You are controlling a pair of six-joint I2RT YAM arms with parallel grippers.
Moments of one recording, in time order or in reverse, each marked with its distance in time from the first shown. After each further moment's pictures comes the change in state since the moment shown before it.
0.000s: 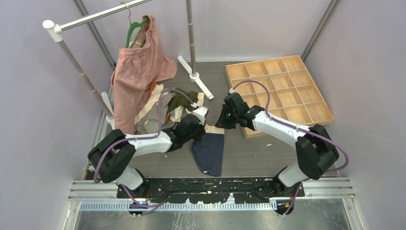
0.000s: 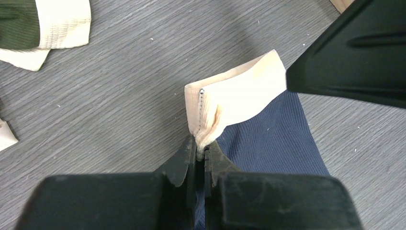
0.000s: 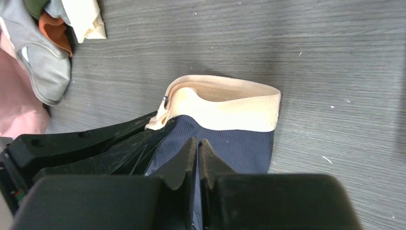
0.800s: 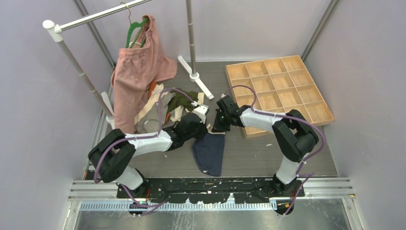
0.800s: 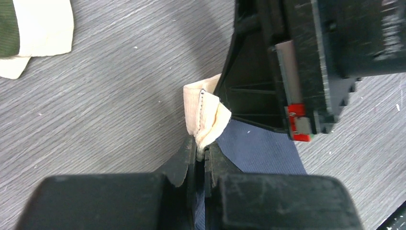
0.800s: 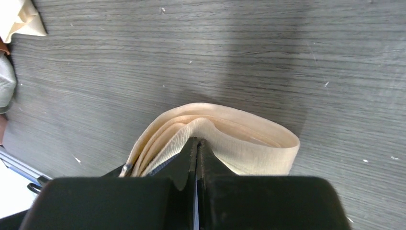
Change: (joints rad) left arm 0.000 0.003 0.020 0.000 0.043 -0.045; right arm 0.000 0.250 0.040 0.080 -0.084 -0.037
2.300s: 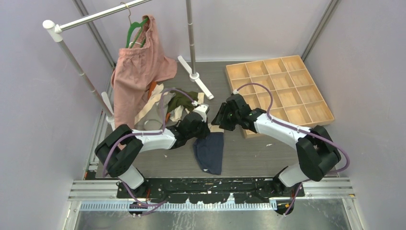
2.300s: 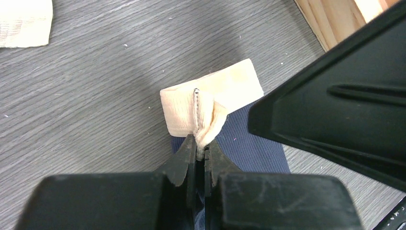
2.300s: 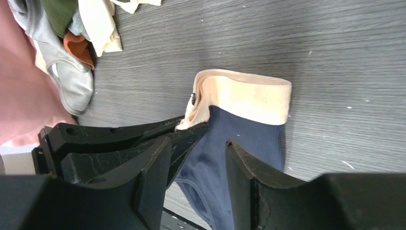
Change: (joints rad) left arm 0.010 0.082 0.029 0.041 0.030 -0.095; right arm -0.013 -0.265 -0.105 0.014 0.060 0.121
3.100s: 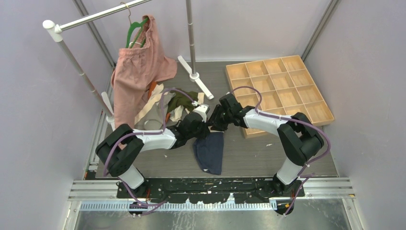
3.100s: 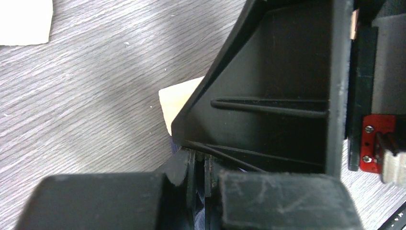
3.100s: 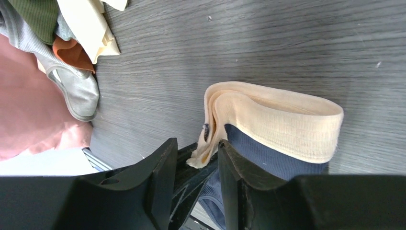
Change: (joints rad) left arm 0.000 0.009 0.000 0.000 0.001 0.002; right arm 0.000 0.208 0.061 0.092 -0.126 0.121
